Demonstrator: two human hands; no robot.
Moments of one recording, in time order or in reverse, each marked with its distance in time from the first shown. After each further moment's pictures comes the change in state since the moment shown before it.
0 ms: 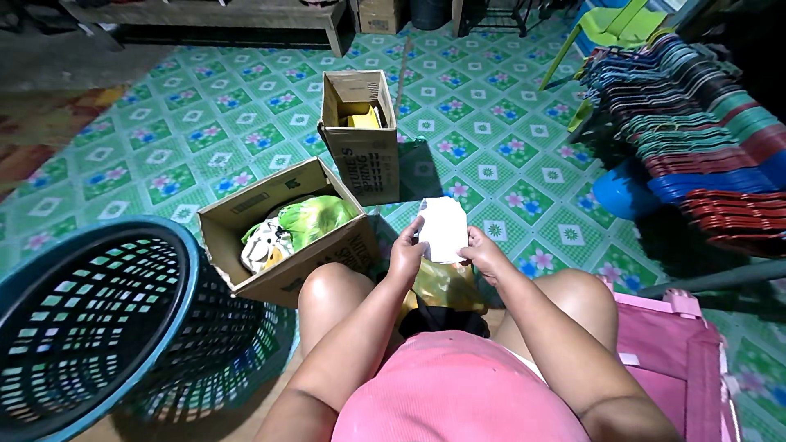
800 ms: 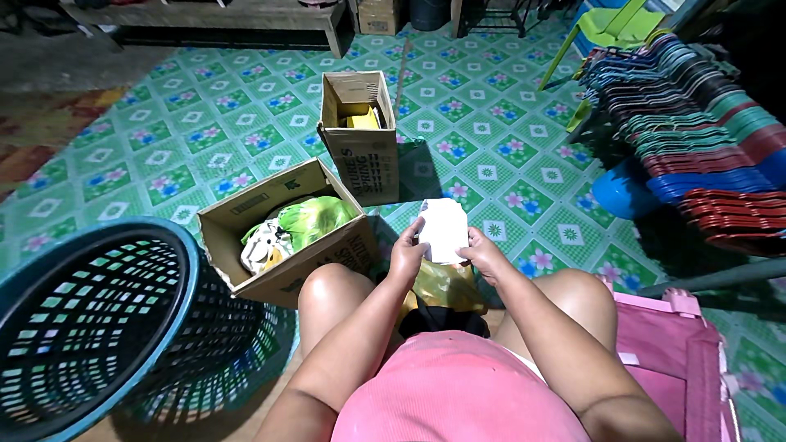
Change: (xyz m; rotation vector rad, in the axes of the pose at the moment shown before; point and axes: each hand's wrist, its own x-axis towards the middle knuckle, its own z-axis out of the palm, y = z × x) left_hand -0.001 0.001 0.002 0.002 0.000 -0.016; right_hand -0.001 -0.001 0.001 0.033 -0.001 0.010
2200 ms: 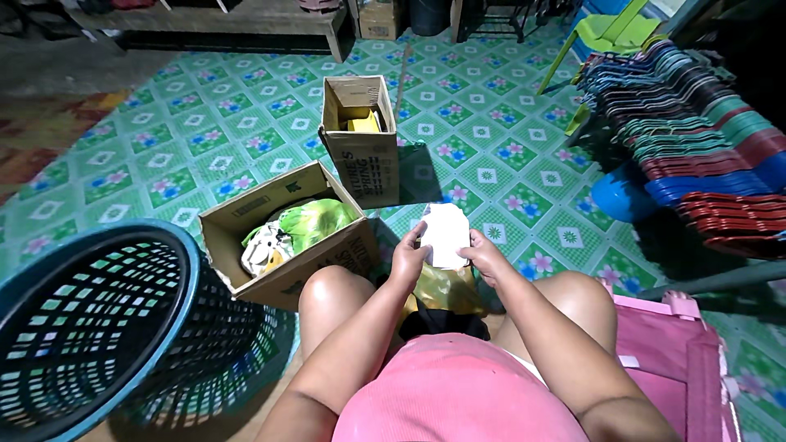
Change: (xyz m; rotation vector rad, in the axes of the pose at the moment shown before) left_hand -0.001 -0.002 0.001 -0.009 -0.020 0.003; right_hand 0.004 0.004 -0.003 0.027 0.023 -0.007
